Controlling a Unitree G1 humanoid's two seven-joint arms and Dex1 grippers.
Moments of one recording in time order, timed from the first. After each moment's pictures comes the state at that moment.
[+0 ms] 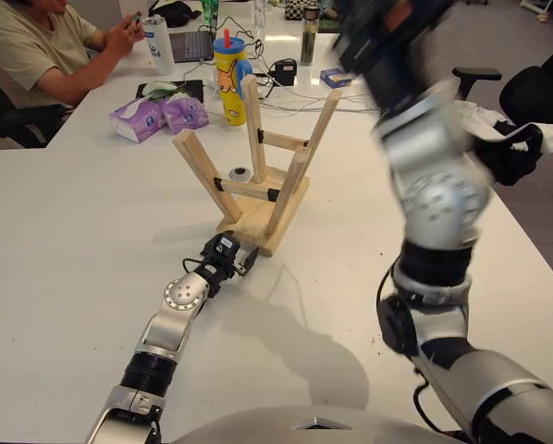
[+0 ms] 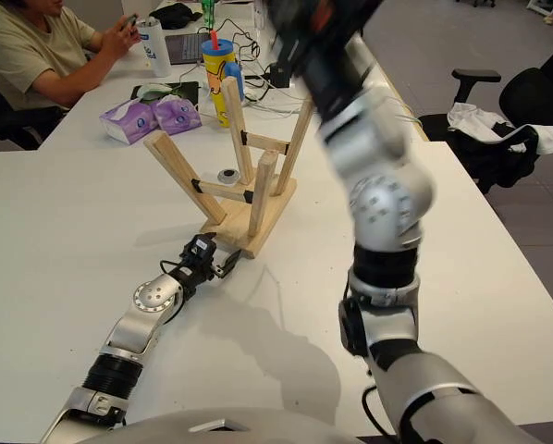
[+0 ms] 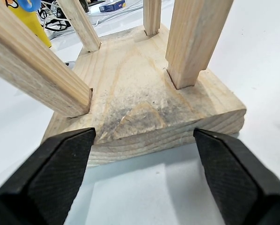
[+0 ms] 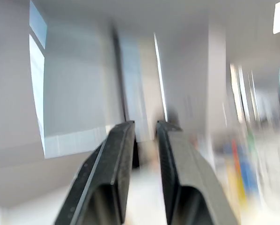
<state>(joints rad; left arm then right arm) -0.12 0.23 -0.20 0.15 0.04 0.12 -0.37 -0.66 -0.11 0.09 -0.15 0.64 0.58 0.20</state>
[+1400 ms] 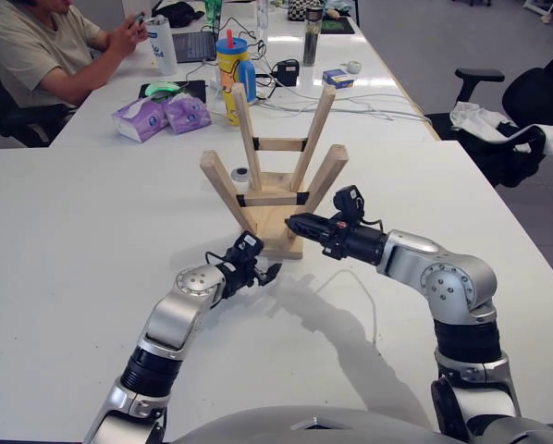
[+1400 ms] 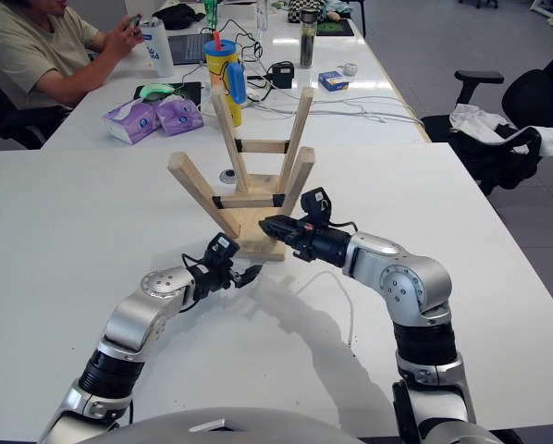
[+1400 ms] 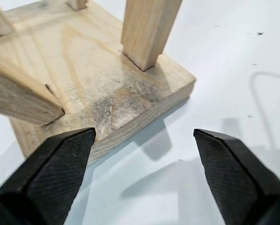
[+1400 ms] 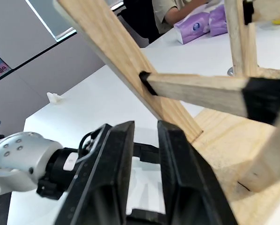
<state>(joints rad) -0.16 0.23 -0.31 -0.25 -0.06 0.80 -0.47 -0.33 -0.29 0.01 -0.34 0.75 1.02 0.46</state>
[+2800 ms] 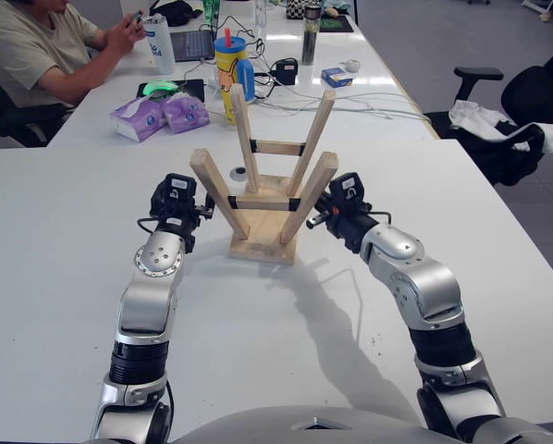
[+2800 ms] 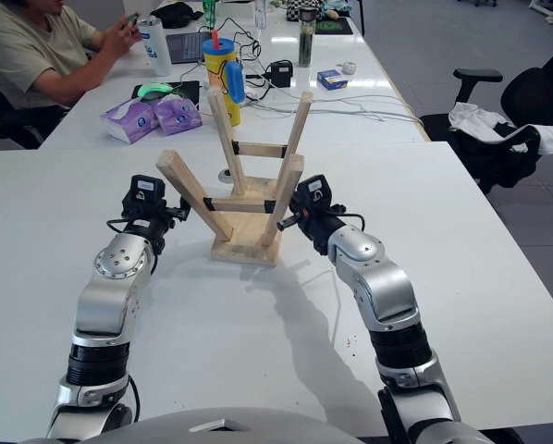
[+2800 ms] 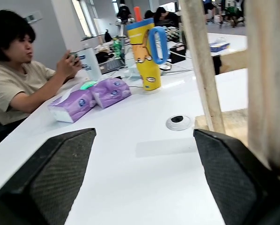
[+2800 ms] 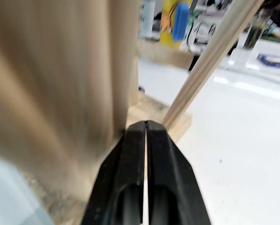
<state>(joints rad) -0.20 0.21 -0.01 -0.33 0.08 0.60 -0.10 -0.31 -0.30 0.16 -0.27 0.28 0.73 0.26</state>
